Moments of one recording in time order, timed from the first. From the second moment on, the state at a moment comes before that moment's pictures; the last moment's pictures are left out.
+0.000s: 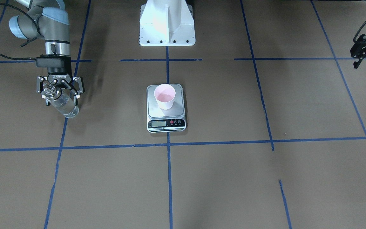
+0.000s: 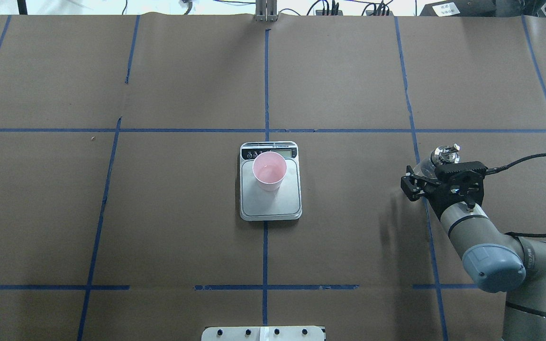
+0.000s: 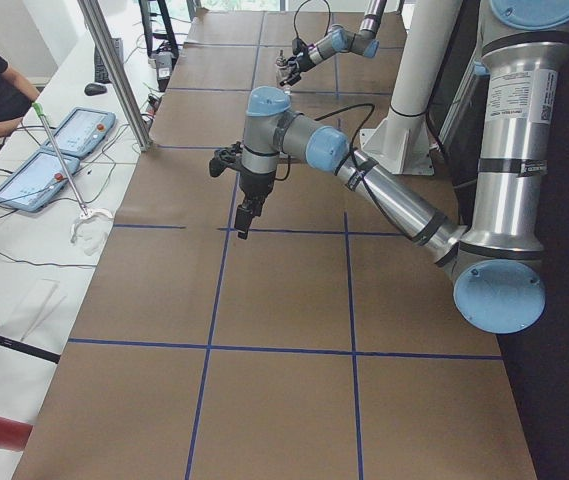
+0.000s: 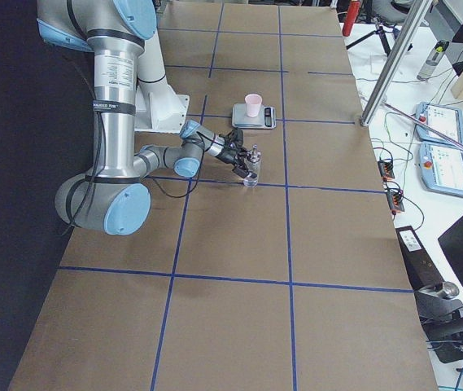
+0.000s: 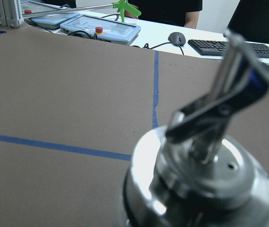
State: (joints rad) left arm -1.25 -1.60 -2.18 -1.34 -2.04 -0.22; right arm 0.31 -1.64 1.85 -0.87 0.85 1.17
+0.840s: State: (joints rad) left arm -1.25 -1.61 -2.19 -1.34 -2.04 -0.30; right arm 0.42 -1.63 1.92 -0.84 1.00 1.08
